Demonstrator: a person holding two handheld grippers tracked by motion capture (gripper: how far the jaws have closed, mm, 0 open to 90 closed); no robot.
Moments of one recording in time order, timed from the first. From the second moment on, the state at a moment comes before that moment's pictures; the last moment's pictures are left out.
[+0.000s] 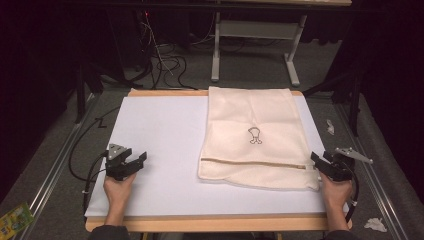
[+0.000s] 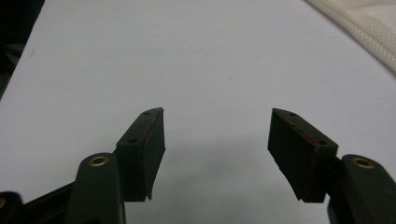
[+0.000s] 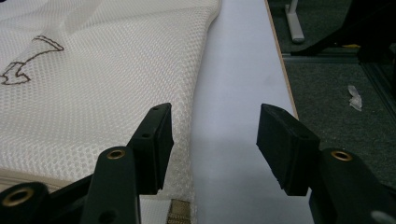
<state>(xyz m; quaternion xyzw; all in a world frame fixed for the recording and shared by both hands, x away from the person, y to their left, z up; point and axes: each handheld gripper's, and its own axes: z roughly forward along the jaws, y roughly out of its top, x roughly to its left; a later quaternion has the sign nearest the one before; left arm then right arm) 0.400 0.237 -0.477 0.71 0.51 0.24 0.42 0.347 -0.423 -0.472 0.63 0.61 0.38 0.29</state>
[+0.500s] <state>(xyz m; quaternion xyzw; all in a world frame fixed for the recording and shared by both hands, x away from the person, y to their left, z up) 0.409 0.195 -0.456 0.75 0.48 0.19 0.42 0.345 -0.416 -0.460 0.60 0.64 0.40 0.28</state>
